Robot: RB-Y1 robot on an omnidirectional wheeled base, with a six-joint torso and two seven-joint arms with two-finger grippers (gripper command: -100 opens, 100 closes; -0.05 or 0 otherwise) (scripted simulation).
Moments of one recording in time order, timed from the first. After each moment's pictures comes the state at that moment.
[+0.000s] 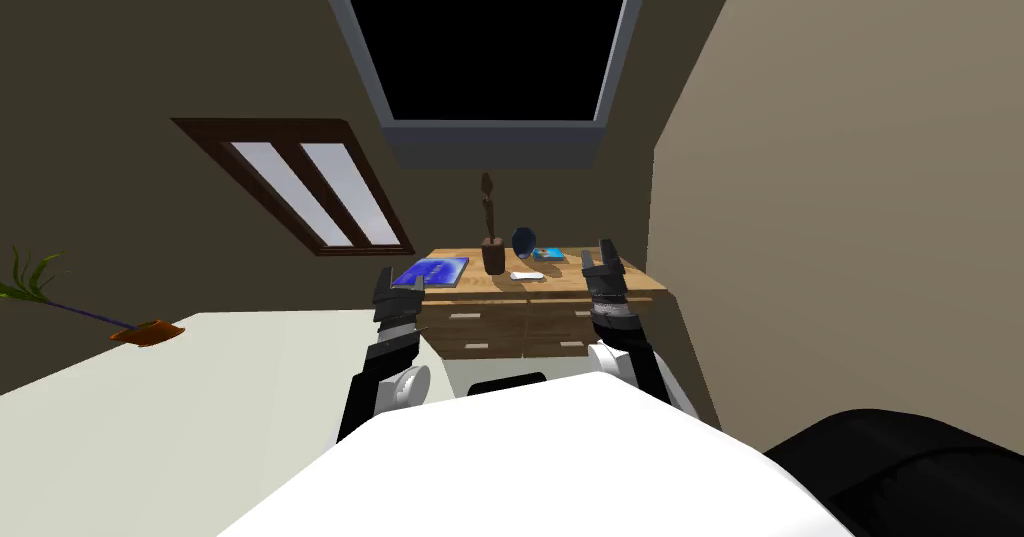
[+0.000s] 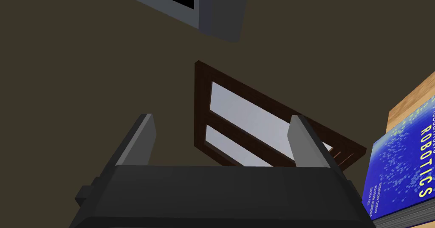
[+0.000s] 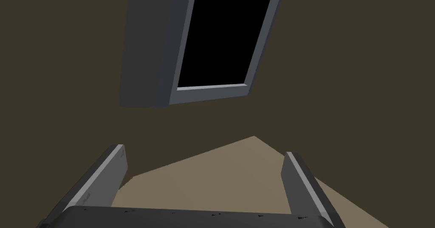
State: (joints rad) left arm 0.48 -0.04 -0.04 -2.20 0.12 -0.37 0.10; right arm 0.53 -0.05 -0.01 -2.38 0.06 -0.45 0.05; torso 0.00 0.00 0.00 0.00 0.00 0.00
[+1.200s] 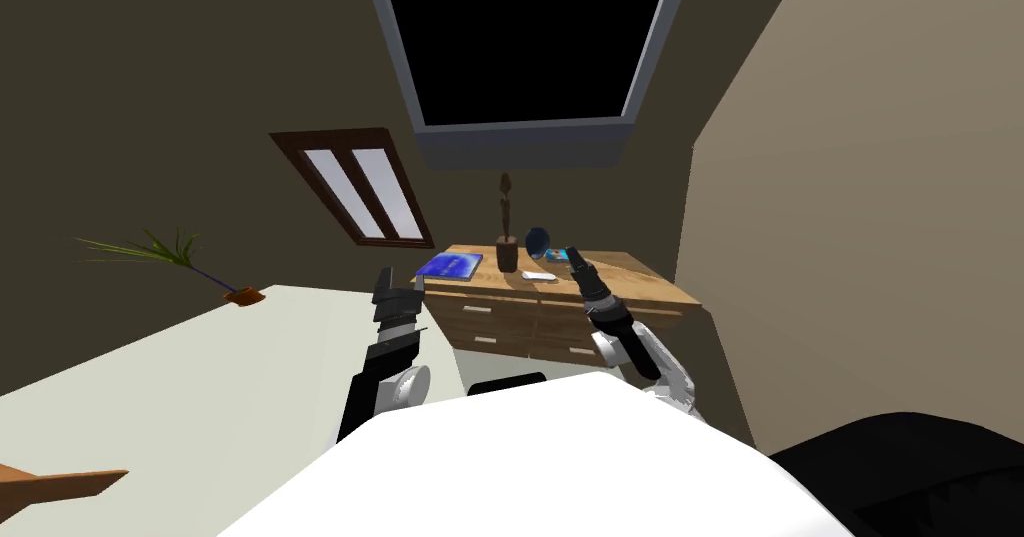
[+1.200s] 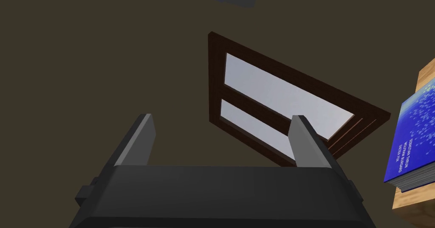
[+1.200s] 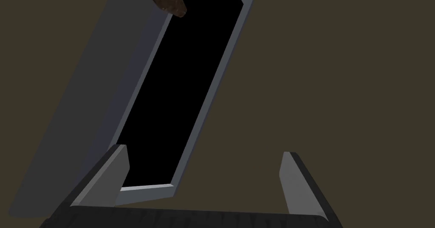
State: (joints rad) left arm 0.48 -0.04 -0.04 -2.20 0.12 -0.37 0.10; right arm 0.39 -0.36 -0.01 -2.22 0.17 -0.59 0.17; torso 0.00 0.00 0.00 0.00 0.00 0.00
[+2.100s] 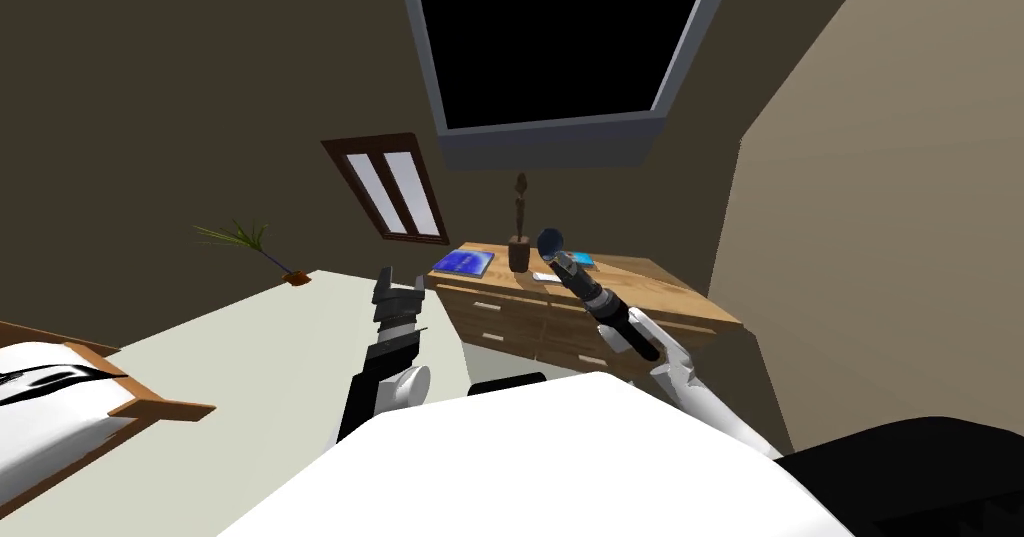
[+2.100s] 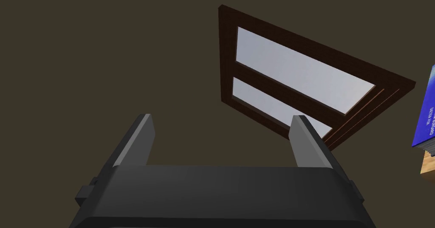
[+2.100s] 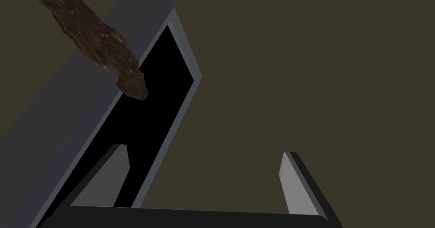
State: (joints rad) left arm 0.48 -0.04 -0.04 -2.20 0.12 -0.37 0.10; right arm 0.30 -0.59 0.01 -2.09 0.26 -0.68 0.24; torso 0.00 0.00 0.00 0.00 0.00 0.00
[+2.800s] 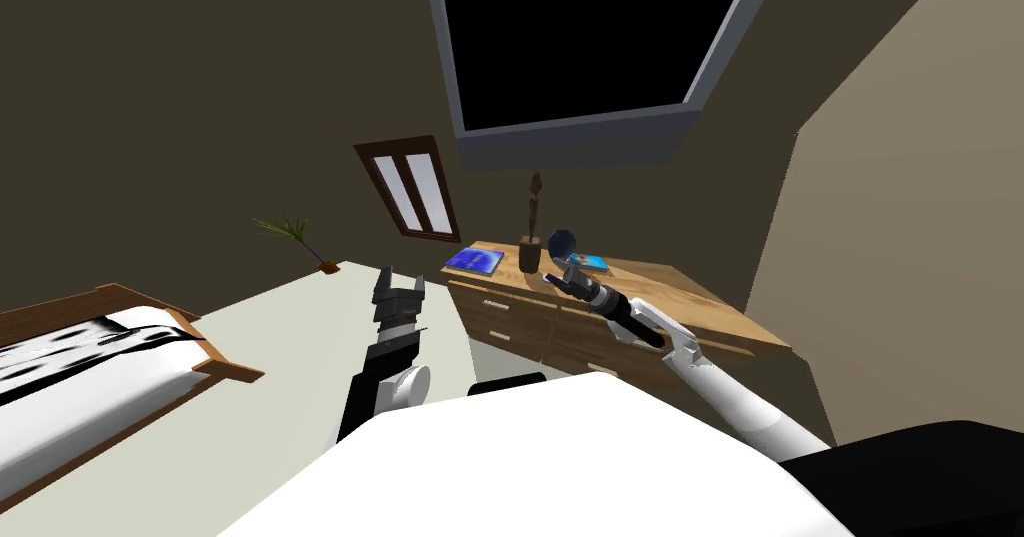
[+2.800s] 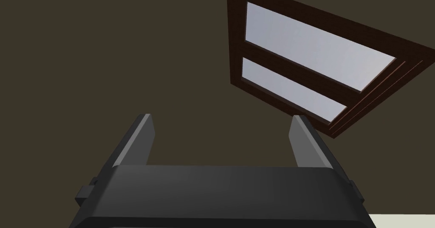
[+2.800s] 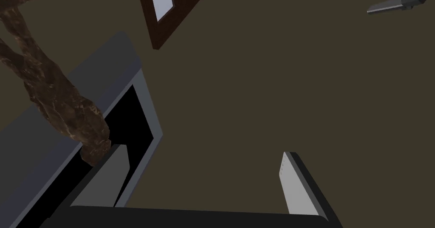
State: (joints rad) left arm 0.48 -0.04 -0.04 -2.20 0.12 -0.37 0.10; right arm 0.25 -0.79 0.04 -1.97 0.33 -0.74 0.27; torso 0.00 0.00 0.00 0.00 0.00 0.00
